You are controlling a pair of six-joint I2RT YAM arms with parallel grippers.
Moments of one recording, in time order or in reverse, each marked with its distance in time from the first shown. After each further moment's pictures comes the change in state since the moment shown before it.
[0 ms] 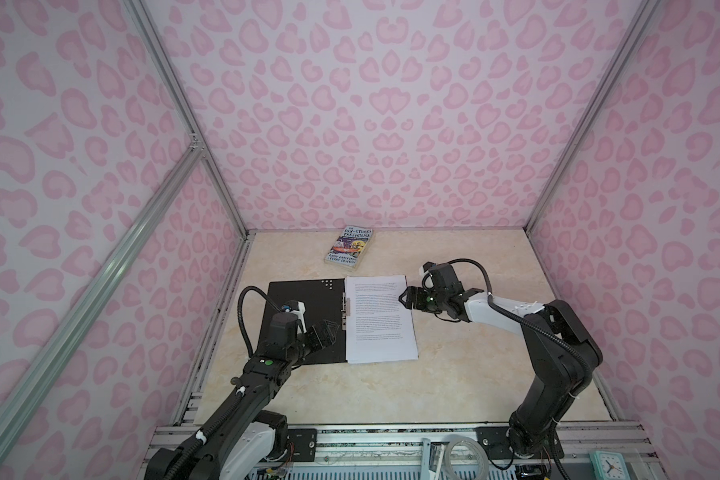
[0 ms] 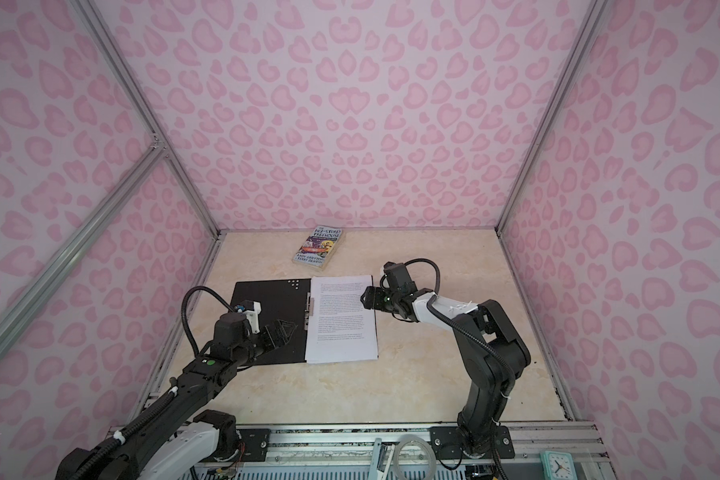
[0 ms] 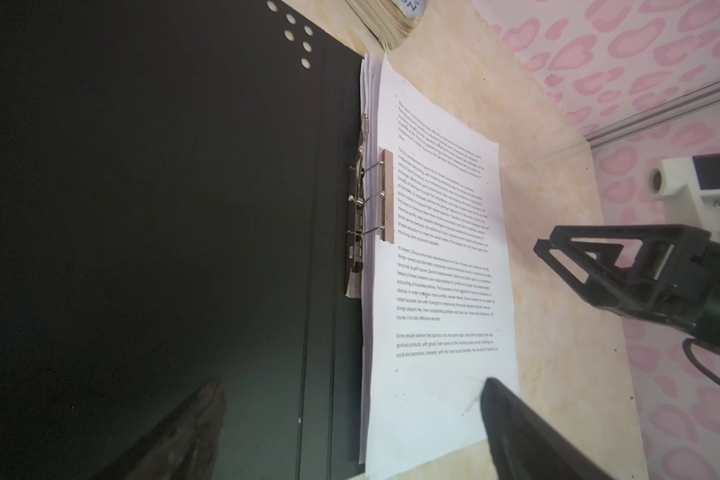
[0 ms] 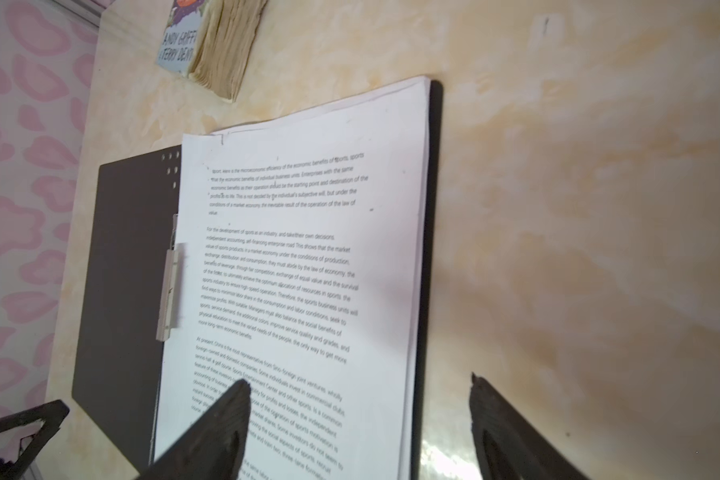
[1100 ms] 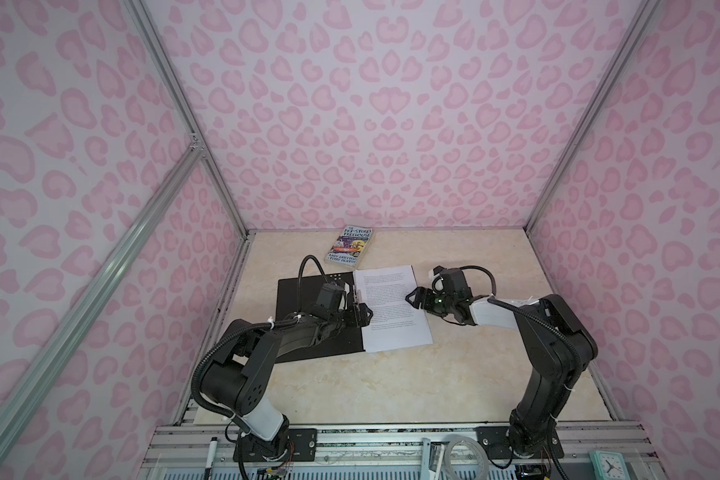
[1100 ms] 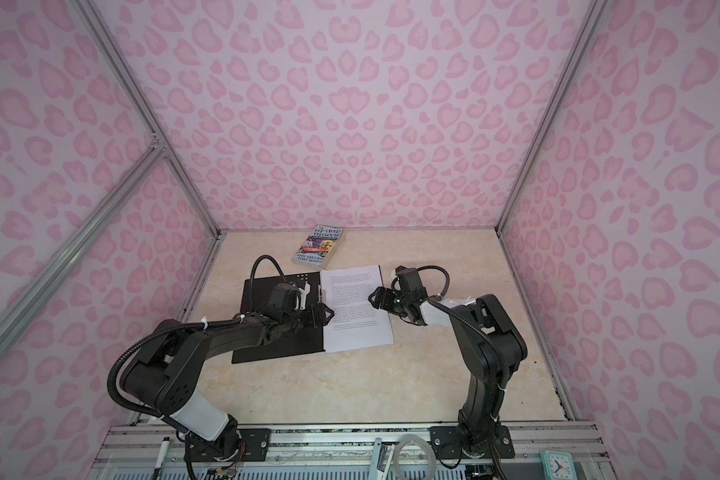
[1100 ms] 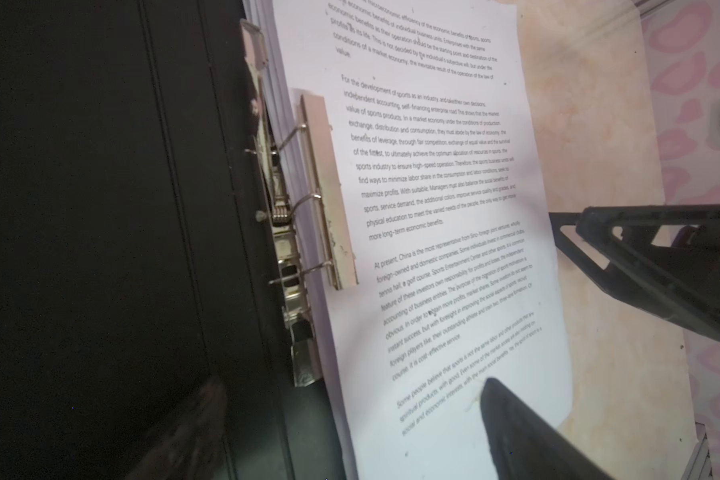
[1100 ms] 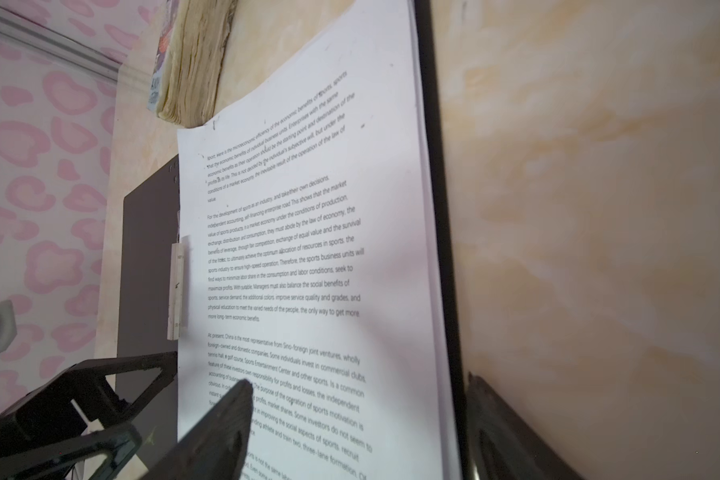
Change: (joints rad) left arm -0.230 0.695 0.353 0.201 0.010 0.053; right arm -0.106 0.019 -0.154 0.230 -0.114 0.097
